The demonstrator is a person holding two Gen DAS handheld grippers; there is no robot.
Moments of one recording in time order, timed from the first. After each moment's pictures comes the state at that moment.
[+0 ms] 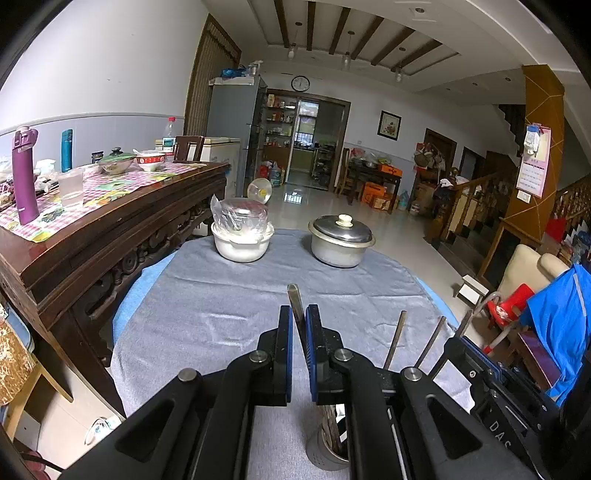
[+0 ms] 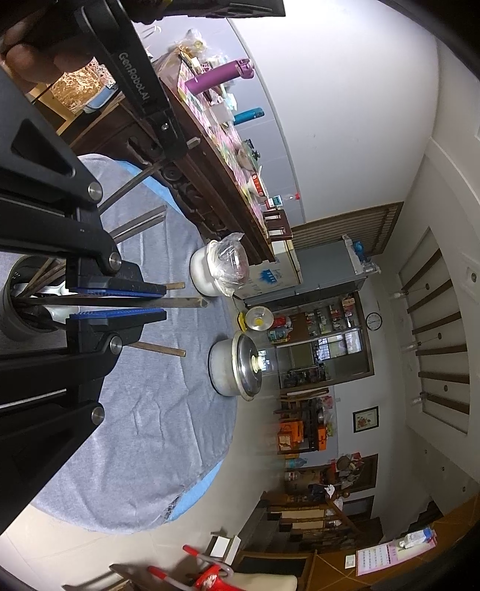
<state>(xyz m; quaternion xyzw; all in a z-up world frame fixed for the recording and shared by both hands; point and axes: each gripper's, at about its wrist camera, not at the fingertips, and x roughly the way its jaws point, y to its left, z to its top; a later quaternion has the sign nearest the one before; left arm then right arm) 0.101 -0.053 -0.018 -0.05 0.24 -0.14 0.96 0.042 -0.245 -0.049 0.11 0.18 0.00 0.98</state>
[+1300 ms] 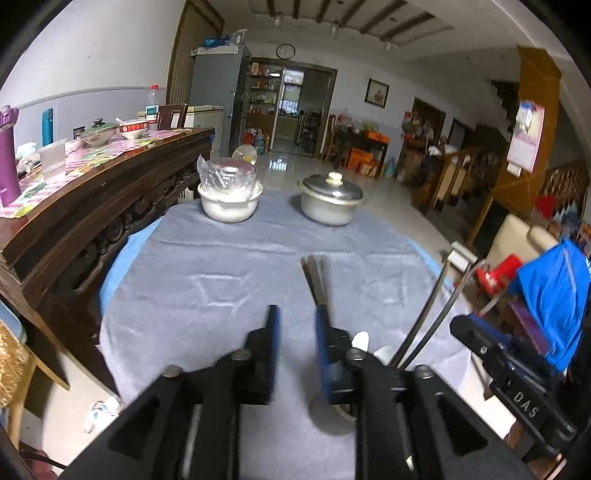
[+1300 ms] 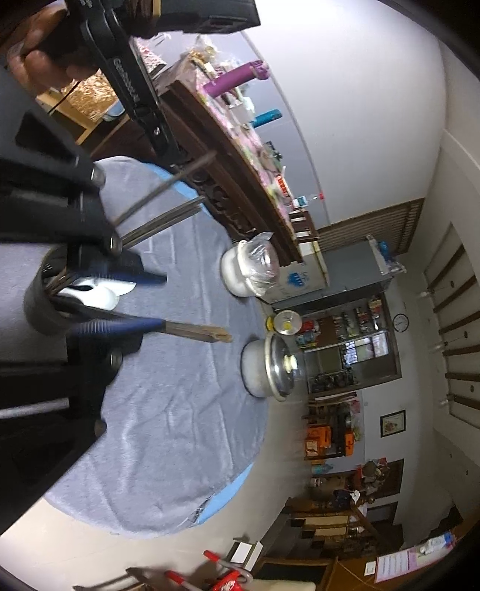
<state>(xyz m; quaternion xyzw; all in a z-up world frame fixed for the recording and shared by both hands) 0.097 -0.044 -0.049 -0.03 0.31 -0.18 0.93 0.039 -0.259 -0.064 0.11 0.23 0.01 0.97</state>
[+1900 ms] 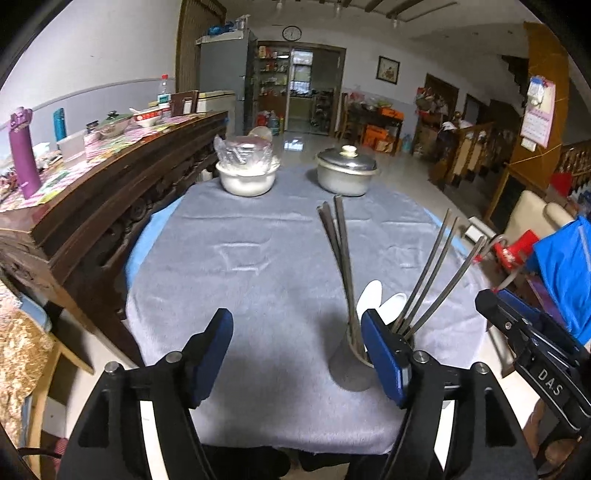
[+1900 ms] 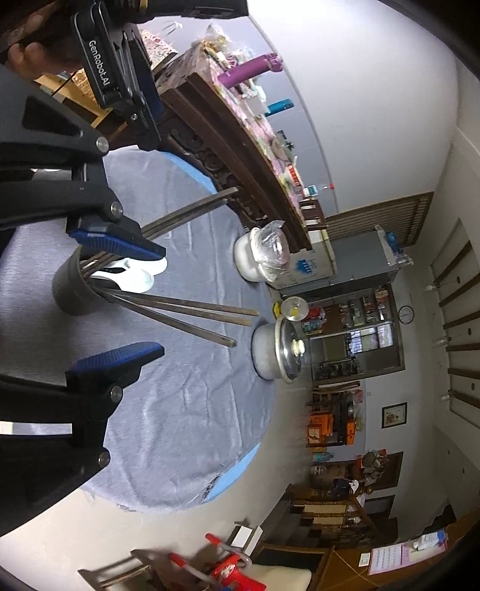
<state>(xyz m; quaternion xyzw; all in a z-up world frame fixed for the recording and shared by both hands) 0.068 -0.039 -0.057 0.01 0.35 -0.14 0.93 0.009 -0.251 -0.062 0.10 0.26 -0.02 0.96</state>
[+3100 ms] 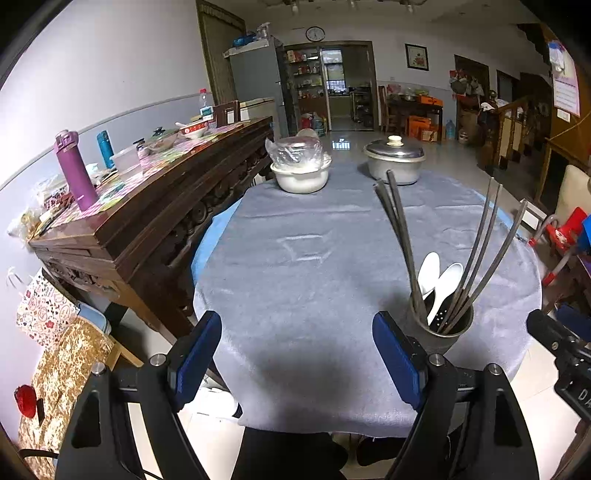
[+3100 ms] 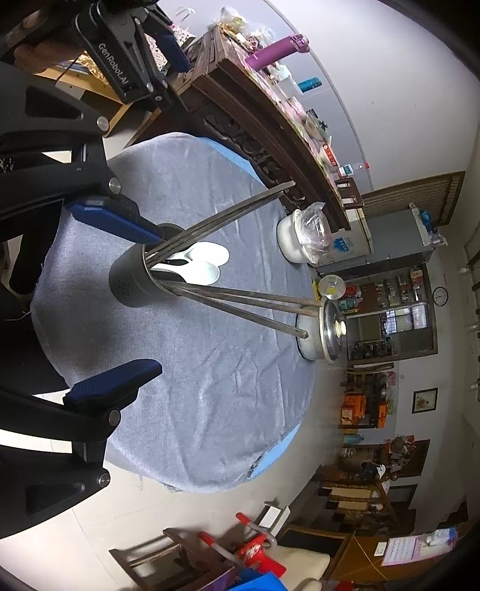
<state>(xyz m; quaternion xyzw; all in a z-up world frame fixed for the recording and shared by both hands) 0.045 -0.022 -0.067 0.07 0.33 -0.03 0.94 -0.016 -0.233 -0.078 0.09 0.33 -0.06 0.94</state>
